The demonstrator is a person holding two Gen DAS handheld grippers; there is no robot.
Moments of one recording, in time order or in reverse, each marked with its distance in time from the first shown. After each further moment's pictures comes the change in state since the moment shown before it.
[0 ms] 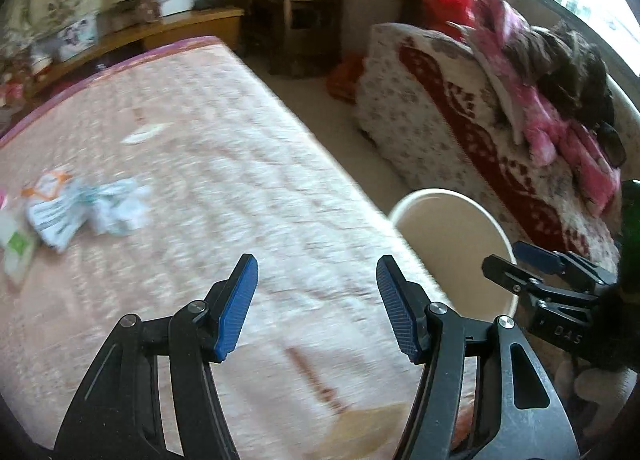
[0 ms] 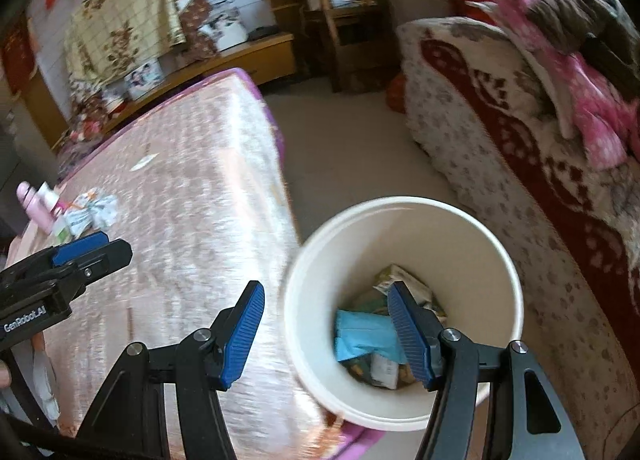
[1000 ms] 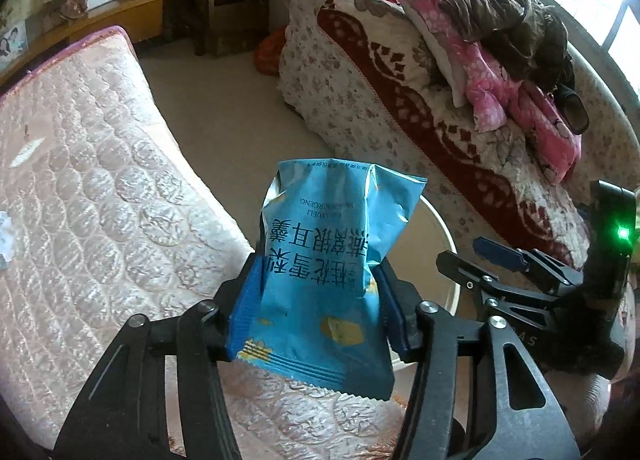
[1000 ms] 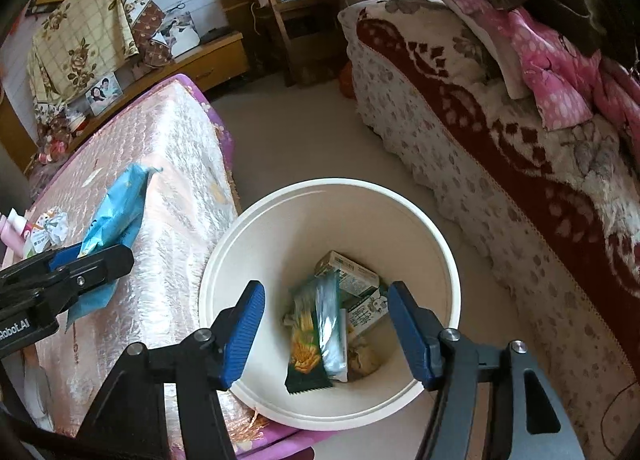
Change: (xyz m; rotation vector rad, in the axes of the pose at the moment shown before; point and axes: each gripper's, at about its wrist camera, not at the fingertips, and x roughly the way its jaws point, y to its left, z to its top) left arm 0.059 -0.111 0.018 0.102 0.114 -0.219; right arm 0.005 -0.093 -0.014 0.116 0.027 -0.099
